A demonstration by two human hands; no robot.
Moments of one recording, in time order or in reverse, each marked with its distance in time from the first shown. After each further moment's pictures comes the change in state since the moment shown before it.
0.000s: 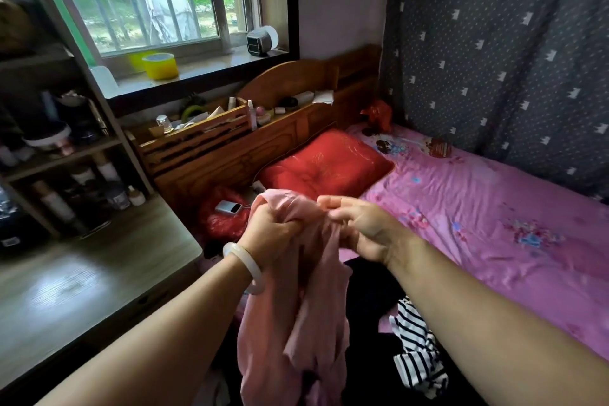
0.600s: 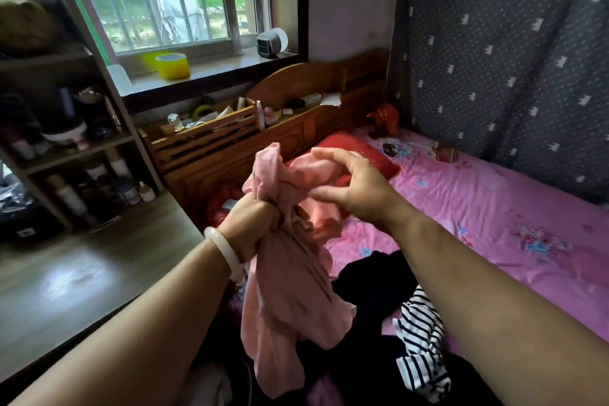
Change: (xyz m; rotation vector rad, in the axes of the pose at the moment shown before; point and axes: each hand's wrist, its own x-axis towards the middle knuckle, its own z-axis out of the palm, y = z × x) left_hand -0.012 0.038 -0.027 -0.370 -0.025 -0.312; right_hand -0.026 -0.047 0.042 -0.848 0.170 -0.545
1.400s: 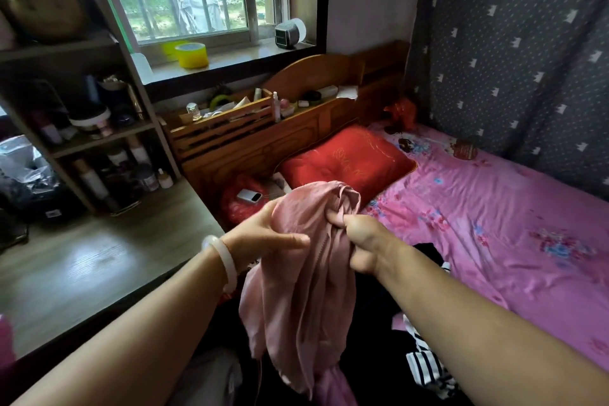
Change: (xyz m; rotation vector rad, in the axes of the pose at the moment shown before) left_hand 0.000 -0.043 -0.051 0.252 -0.245 -0.074; right_hand -0.019 0.046 0.067 0.934 -0.111 0.830
